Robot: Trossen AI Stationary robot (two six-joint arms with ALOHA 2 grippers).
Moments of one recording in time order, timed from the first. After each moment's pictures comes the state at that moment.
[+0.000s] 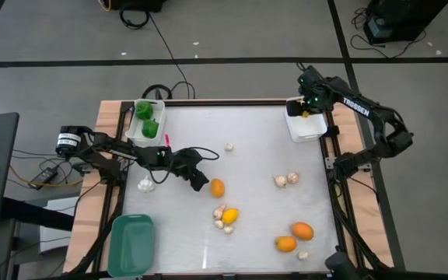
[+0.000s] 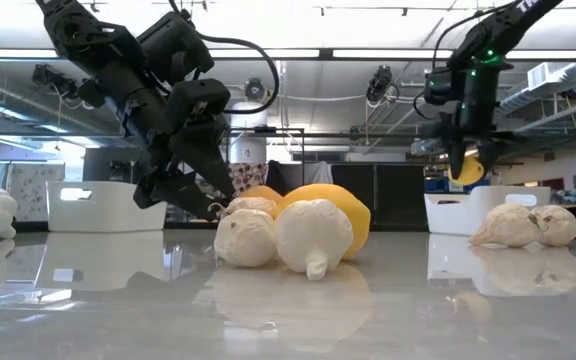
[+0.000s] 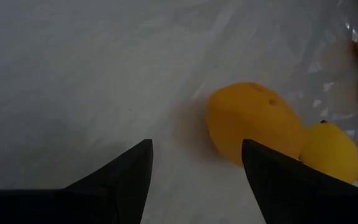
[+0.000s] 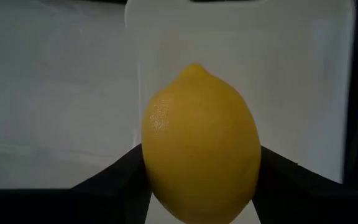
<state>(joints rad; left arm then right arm) 0.03 1.49 0.62 0.08 0.09 -0.80 -1.04 1.41 1.05 -0.96 0.03 0.44</state>
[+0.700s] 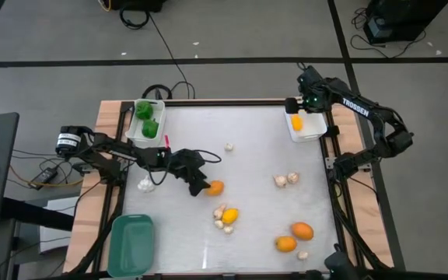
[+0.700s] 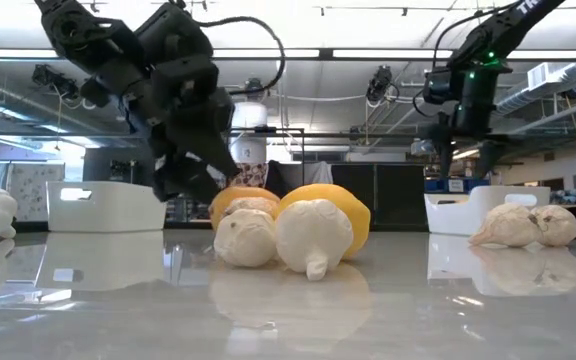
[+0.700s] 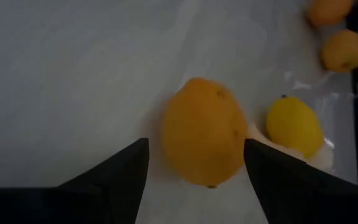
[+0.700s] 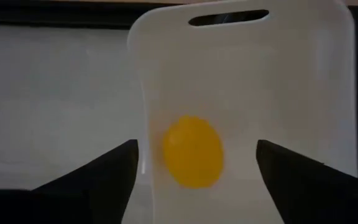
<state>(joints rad) 0.01 1.49 0.62 0.17 0.18 -0.62 -1.03 1.40 1.04 -0.89 0.03 0.49</state>
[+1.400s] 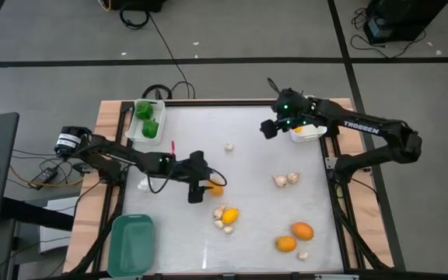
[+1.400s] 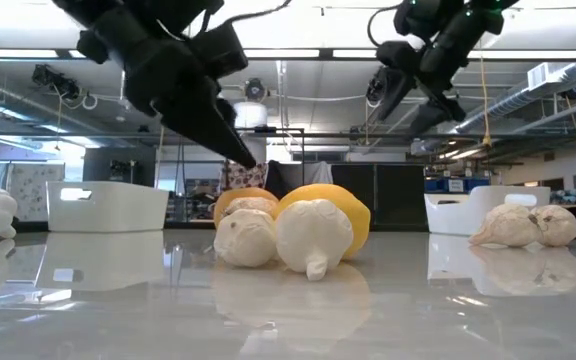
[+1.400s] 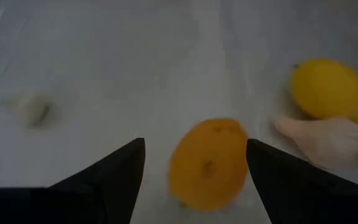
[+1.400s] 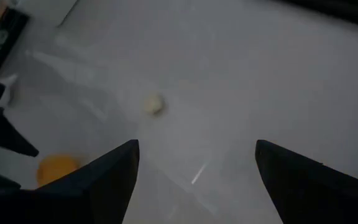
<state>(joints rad) -0.12 1.49 0.79 -0.02 -0.11 -0.03 -0.48 1.26 1.04 -0.69 -0.06 0.61</state>
